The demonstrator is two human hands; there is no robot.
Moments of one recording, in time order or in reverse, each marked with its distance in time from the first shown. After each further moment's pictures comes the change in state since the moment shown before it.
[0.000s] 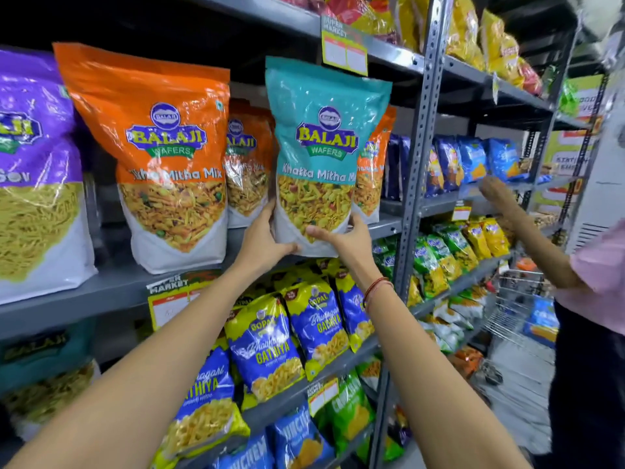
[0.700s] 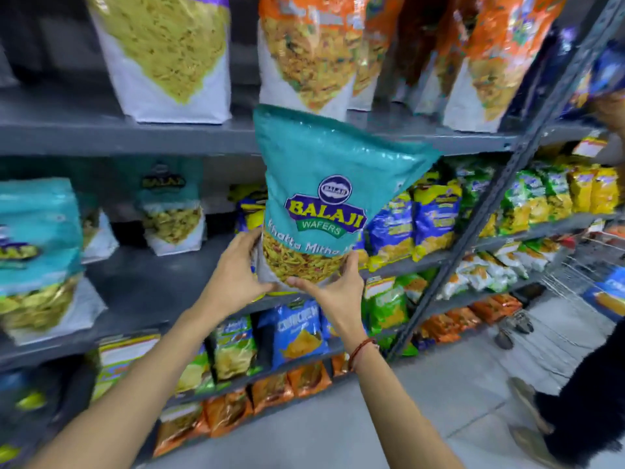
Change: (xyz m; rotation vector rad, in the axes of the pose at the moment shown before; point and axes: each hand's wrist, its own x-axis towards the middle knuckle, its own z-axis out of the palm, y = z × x) left_hand -0.262 -0.134 -0.095 0.153 -0.003 -0.234; right_hand -0.264 0.084 0.117 -0.027 -0.194 0.112
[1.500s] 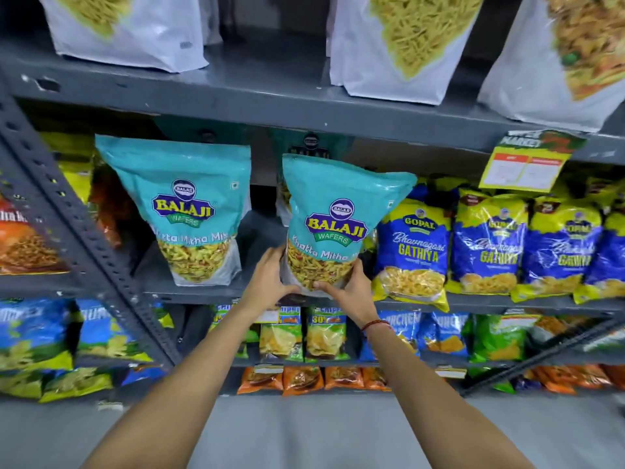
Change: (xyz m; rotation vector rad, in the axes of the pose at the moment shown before) left_hand -0.050 -0.182 -0.077 0.130 0.071 -0.437; right_hand 0.000 0.070 0.203 -0.143 -0.528 0.199
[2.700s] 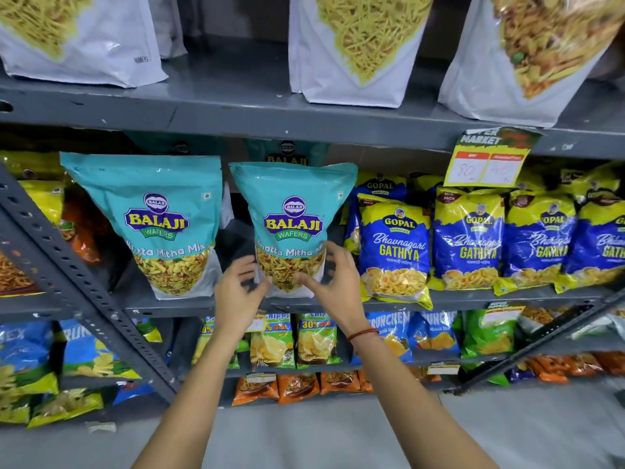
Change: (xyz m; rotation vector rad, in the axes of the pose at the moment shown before) left_hand -0.036 0.028 -0.013 -0.252 0.300 -0.151; right_hand -0.016 -0.045 -0.009 -0.106 0.134 -0.234
